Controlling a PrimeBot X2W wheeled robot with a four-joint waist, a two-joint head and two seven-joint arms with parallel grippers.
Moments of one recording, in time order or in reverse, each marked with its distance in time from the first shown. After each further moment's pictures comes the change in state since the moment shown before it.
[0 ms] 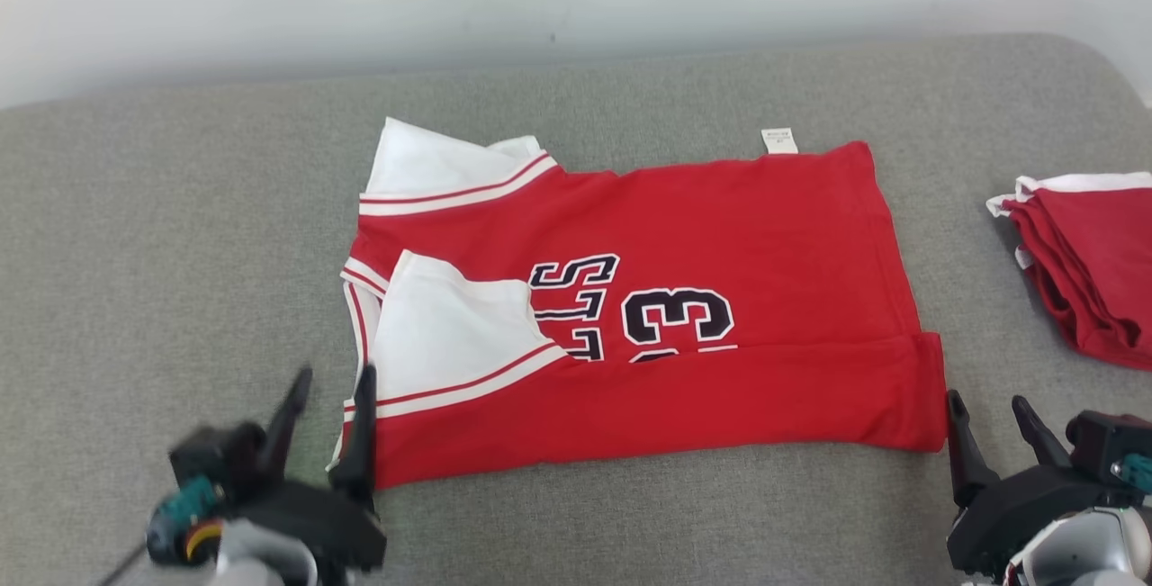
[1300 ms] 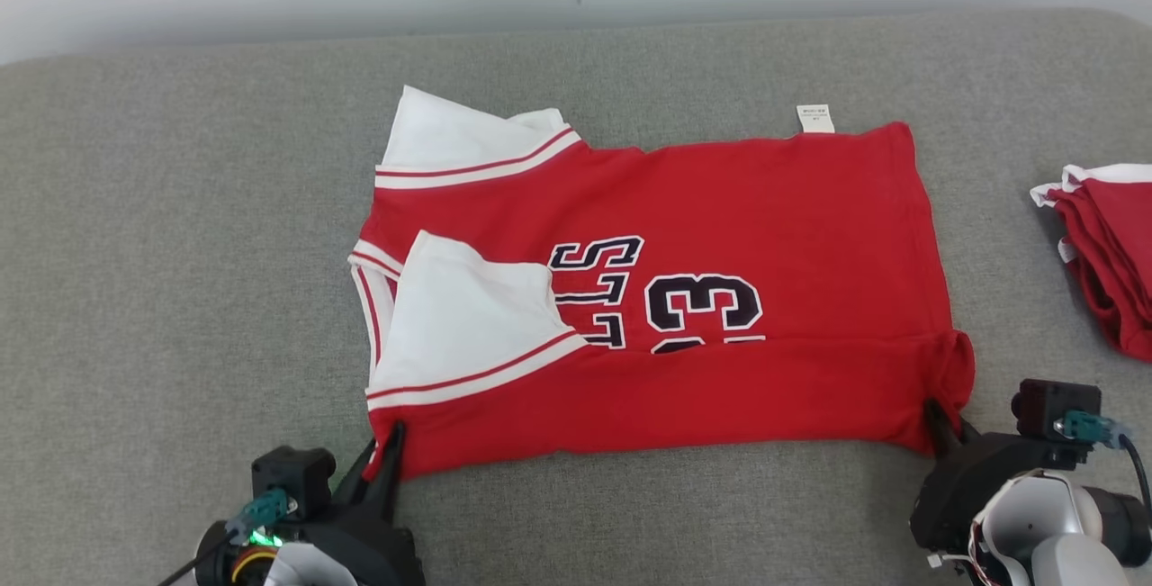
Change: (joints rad) left arm 0.008 -0.040 -0.081 0.108 0.093 -0.002 0.175; right arm -0.101 0.039 0.005 0.109 -0.027 0.000 0.167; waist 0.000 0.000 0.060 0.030
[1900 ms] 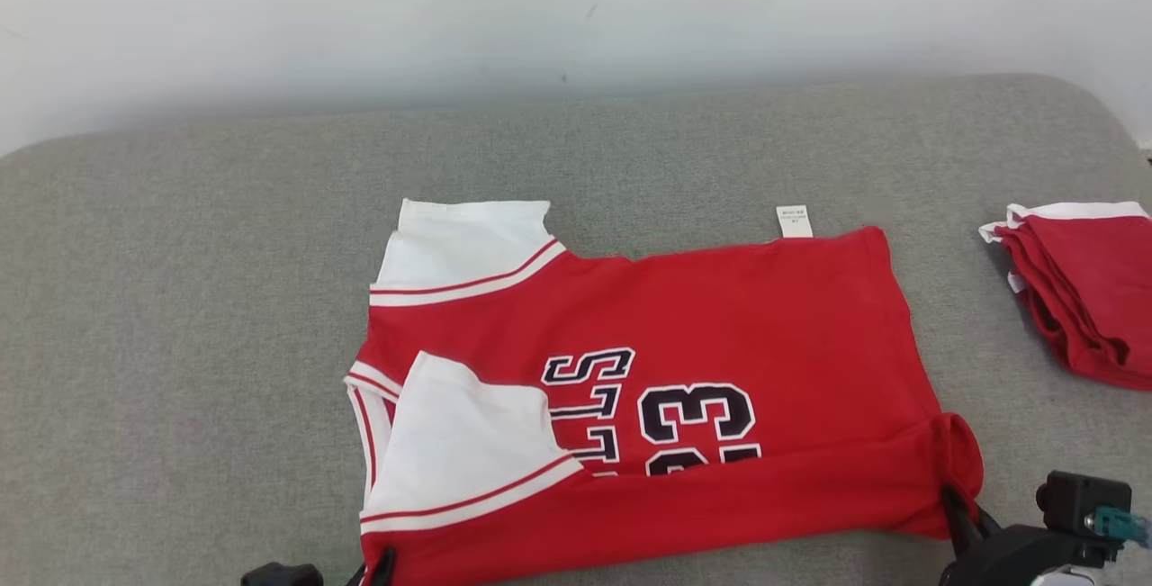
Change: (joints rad) left arm 0.235 0.068 -0.004 -0.143 -0.049 0.028 0.034; right arm 0.218 0.014 -0.016 -0.159 0.081 0.000 0.019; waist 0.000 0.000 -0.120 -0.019
